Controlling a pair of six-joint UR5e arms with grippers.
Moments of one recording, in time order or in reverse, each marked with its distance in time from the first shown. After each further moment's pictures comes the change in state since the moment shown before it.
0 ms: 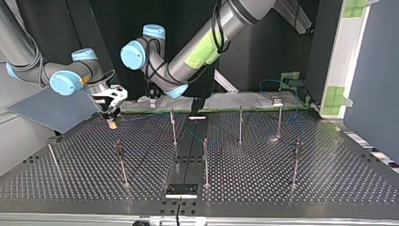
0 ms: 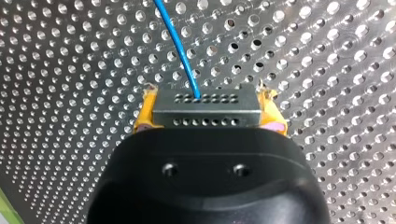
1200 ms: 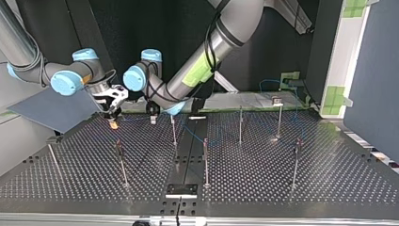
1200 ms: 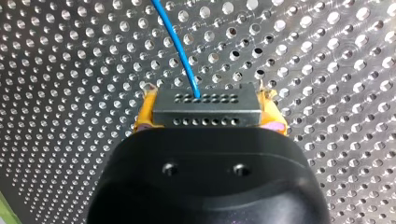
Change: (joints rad) left arm 0.054 -0.210 0.314 -0.033 -0.007 -0.051; right arm 0.004 0.001 0.000 0.000 -0.007 -0.008
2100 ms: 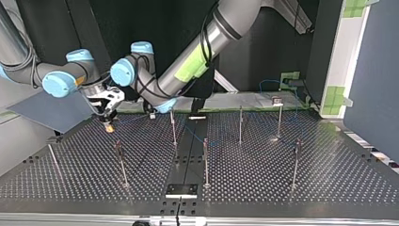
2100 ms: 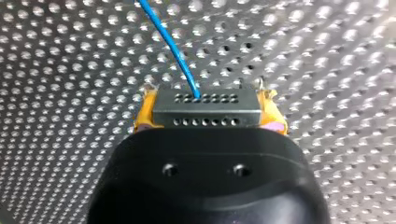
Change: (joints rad) left arm -0.045 0.041 0.021 -0.095 -0.145 -0.059; right arm -0.008 -0.037 -0.021 0.035 -0.002 -0.007
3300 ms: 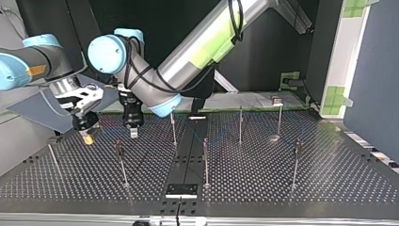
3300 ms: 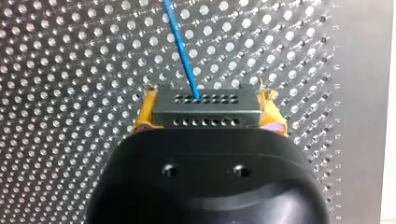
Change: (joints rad) left arm -0.018 0.325 -0.120 0.142 0.014 0.096; right arm -0.008 -0.251 -0.054 0.192 -0.099 0.044
